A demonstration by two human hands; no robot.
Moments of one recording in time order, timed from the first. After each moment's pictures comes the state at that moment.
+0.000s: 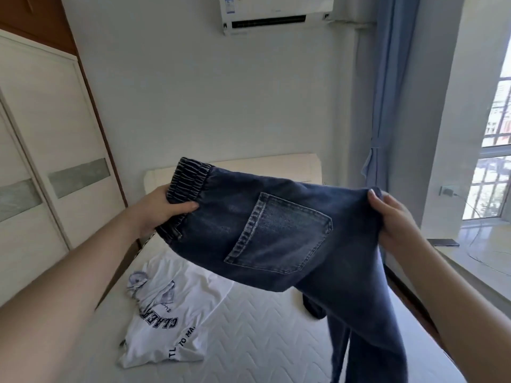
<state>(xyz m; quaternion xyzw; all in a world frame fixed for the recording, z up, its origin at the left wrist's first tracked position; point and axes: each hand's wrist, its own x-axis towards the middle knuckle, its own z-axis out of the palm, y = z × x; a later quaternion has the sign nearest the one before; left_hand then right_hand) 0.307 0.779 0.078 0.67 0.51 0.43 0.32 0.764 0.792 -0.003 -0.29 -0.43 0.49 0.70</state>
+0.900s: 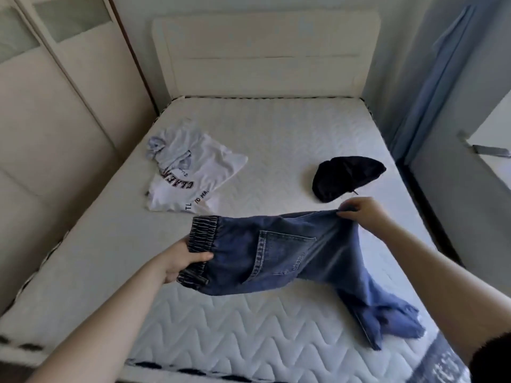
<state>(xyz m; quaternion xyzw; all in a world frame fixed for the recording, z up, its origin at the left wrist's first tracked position) 0.319 0.645 -0.301 0.35 0.63 0.36 0.59 0.756 0.796 -0.257 -0.61 -0.67 0.36 0.23</state>
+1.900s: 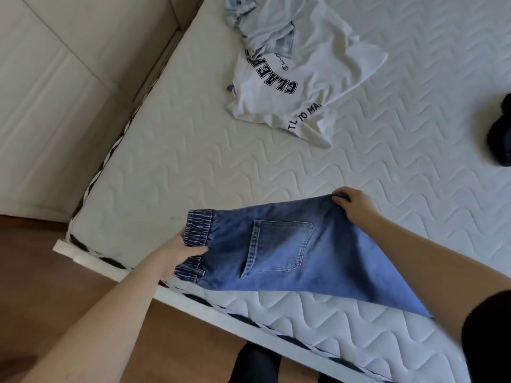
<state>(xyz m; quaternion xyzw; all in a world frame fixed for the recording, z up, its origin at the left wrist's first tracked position) -0.052 0.562 -0.533 0.10 0.73 0.26 0.63 0.302 0.824 -0.536 -0.59 -0.69 0.41 0.02</state>
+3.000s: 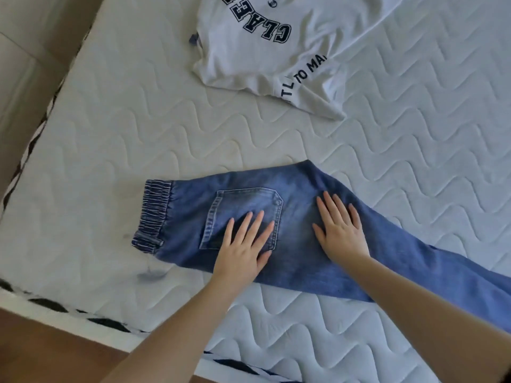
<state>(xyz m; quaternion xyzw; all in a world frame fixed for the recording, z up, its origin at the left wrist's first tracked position) 0.065 0.645 -0.717 0.72 0.68 -0.03 0.10 0.290 0.781 -0.702 -0.51 -0.84 0.15 -0.13</state>
